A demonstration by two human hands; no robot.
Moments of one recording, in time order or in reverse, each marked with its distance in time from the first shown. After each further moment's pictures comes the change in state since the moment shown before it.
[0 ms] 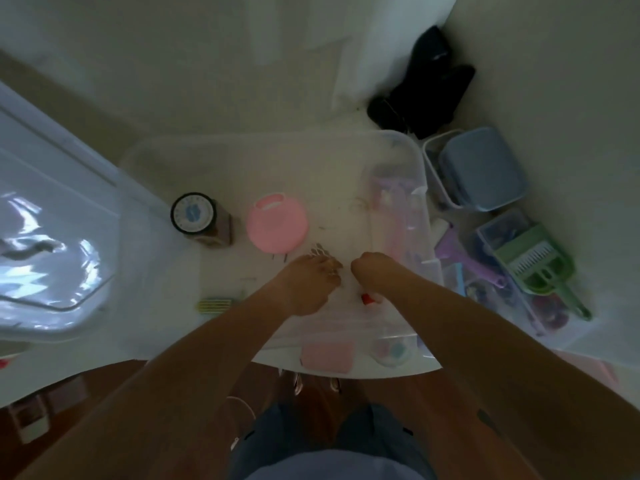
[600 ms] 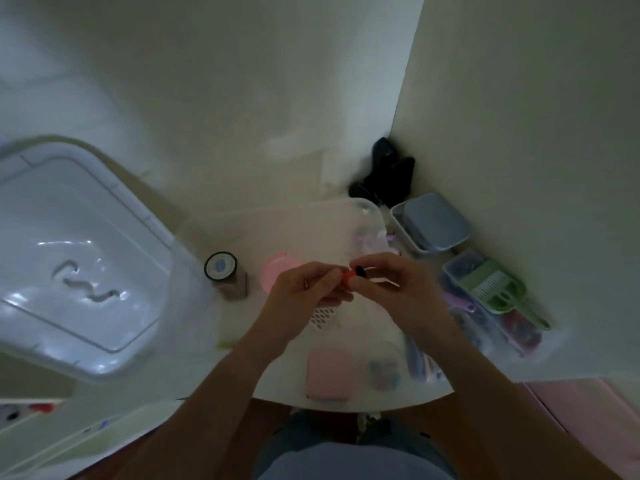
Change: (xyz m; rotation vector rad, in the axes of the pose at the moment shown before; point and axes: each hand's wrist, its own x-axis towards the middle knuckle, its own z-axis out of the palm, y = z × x) left_hand -0.084 0.119 -0.166 -1.504 0.671 -0.458; right_hand -0.221 -0.024 -0.025 1.479 0.998 -0.317
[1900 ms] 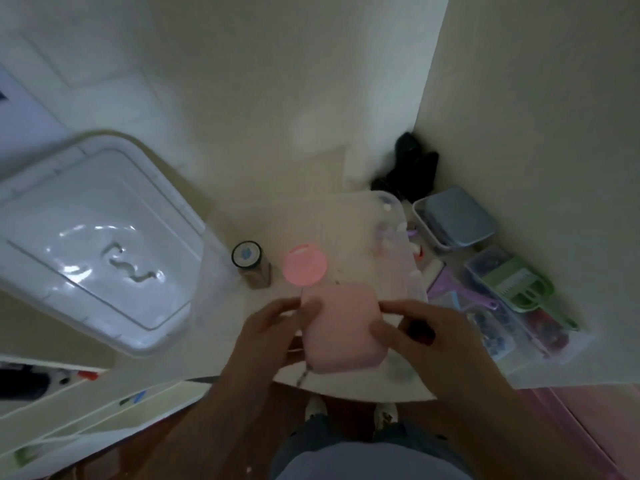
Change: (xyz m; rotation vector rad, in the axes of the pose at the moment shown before) left_hand -0.098 0.035 -0.010 -0.155 0.295 -0.334; right_hand -0.079 -0.043 -0.002 -0.367 -0.104 0.171
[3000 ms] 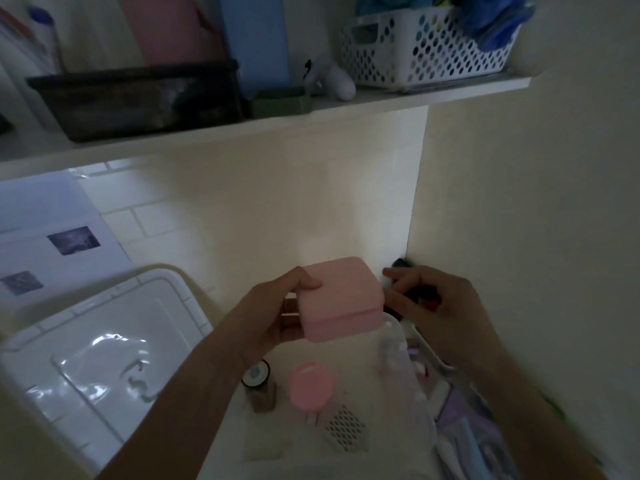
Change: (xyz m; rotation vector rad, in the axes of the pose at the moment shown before) left_hand 0.014 0.174 0.010 0.005 -0.186 0.151; right_hand 0.077 -0.100 -0.079 0.123 0.313 -0.476
